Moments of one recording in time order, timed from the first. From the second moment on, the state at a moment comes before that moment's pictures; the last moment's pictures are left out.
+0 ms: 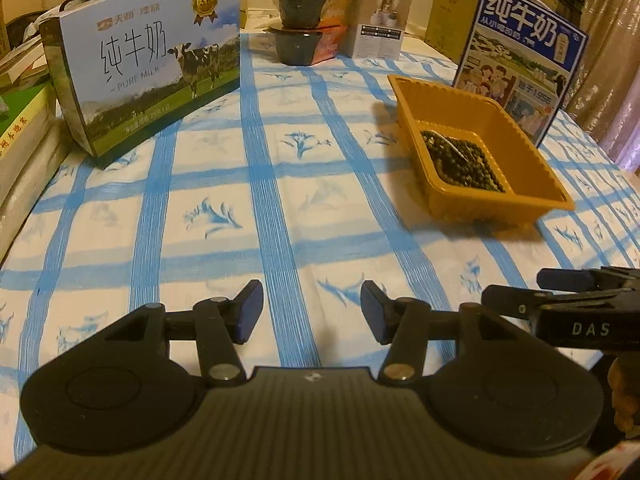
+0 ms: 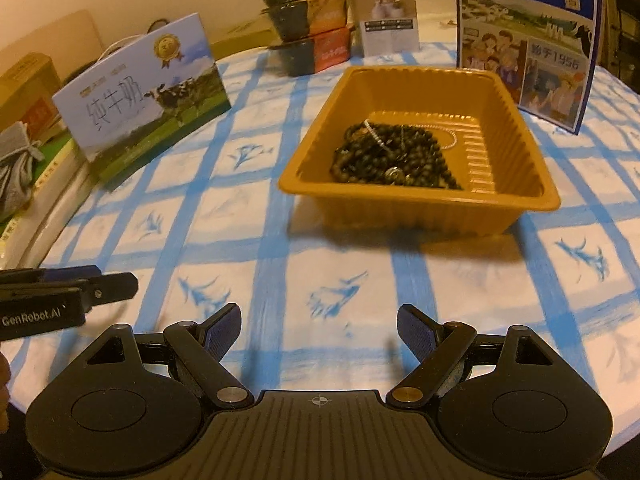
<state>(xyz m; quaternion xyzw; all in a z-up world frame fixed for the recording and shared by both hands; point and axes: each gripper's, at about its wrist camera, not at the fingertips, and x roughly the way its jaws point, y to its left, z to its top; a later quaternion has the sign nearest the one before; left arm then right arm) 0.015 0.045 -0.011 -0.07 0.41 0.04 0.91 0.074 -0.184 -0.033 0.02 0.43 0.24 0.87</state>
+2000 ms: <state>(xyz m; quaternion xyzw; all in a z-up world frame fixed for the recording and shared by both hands) -0.007 0.019 0.000 -0.05 0.41 0.01 0.91 0.048 -0.191 -0.021 0.01 0.42 0.24 0.88</state>
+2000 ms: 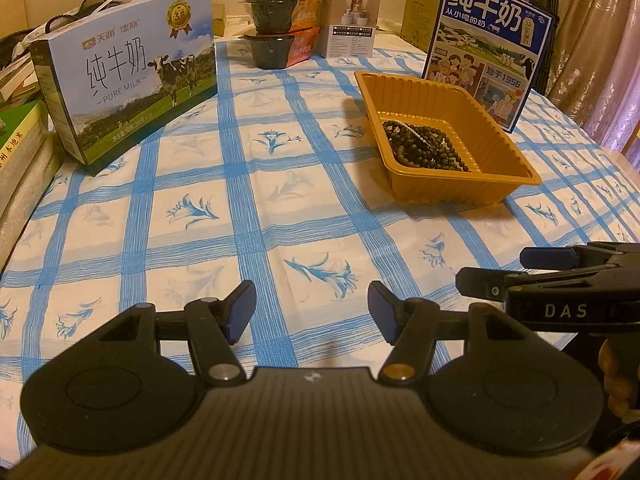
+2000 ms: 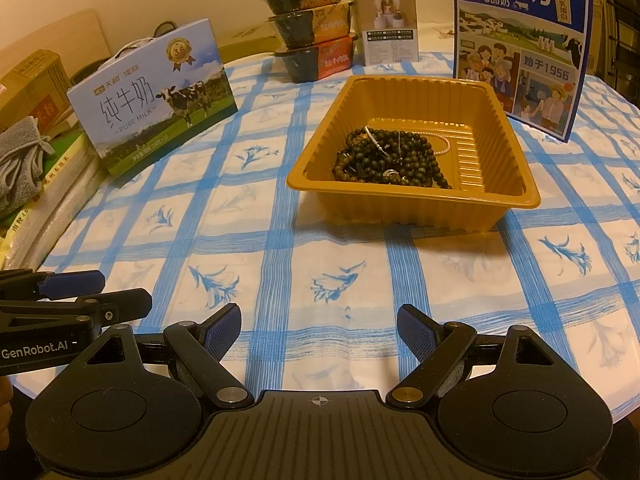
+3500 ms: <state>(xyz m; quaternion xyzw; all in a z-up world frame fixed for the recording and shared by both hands) -0.007 0.020 0.001 -0.05 0.41 0.01 0.91 0.050 -0.189 -0.017 0.01 0.42 0.24 0.88</state>
